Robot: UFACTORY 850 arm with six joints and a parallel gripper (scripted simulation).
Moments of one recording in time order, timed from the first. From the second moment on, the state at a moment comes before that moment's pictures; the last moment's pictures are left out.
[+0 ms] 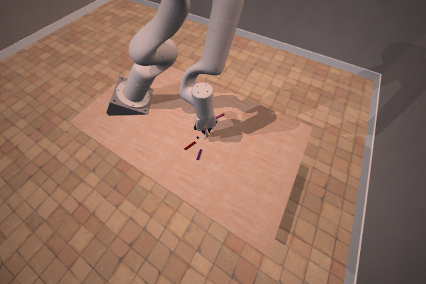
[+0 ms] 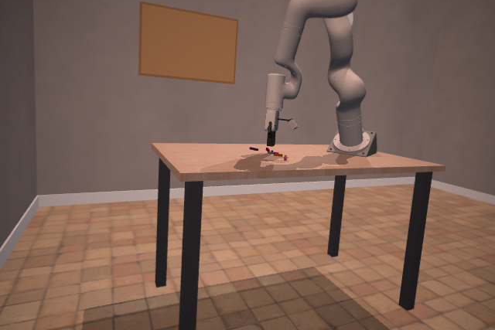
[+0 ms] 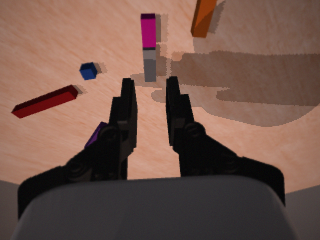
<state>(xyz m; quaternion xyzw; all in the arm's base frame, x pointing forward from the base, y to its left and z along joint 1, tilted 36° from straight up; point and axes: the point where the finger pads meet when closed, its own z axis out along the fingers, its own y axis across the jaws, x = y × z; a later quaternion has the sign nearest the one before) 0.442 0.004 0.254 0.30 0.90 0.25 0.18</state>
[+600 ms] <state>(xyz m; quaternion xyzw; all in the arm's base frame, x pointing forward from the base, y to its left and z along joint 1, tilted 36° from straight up) 0.417 -0.014 0.297 0.30 0.90 0.25 0.18</state>
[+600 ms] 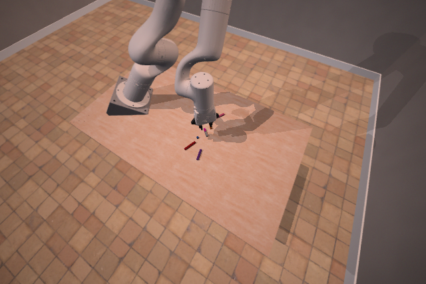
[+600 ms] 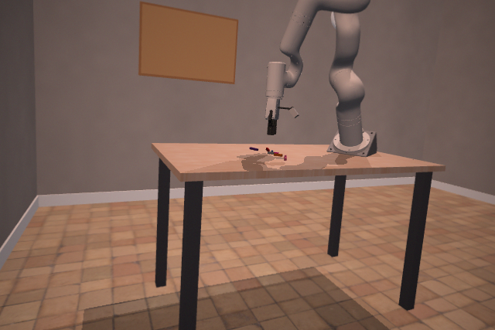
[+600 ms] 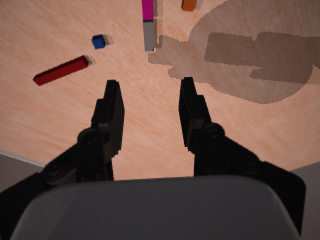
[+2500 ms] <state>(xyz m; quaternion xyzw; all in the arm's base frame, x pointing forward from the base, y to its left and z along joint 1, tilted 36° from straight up) 0.410 0.050 0.291 0.35 0.89 0.26 0.17</state>
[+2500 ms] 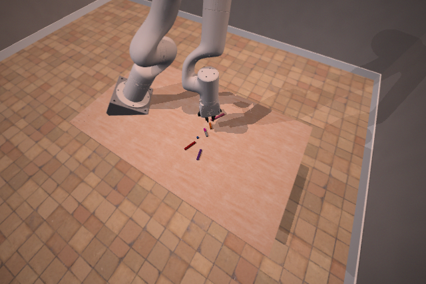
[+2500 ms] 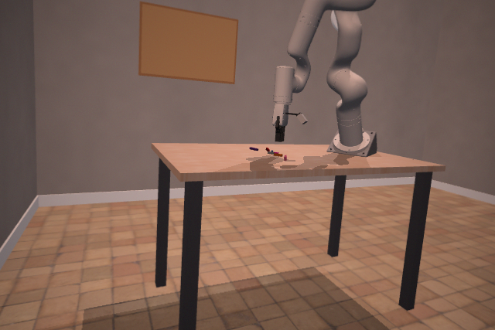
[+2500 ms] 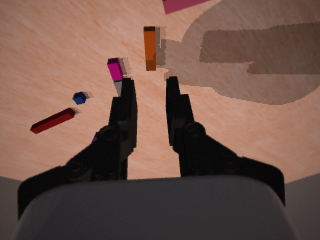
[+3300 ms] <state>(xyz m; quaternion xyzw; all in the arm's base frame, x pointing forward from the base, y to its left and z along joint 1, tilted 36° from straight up) 0.413 0.052 0.287 0.35 0.89 0.26 0.17</state>
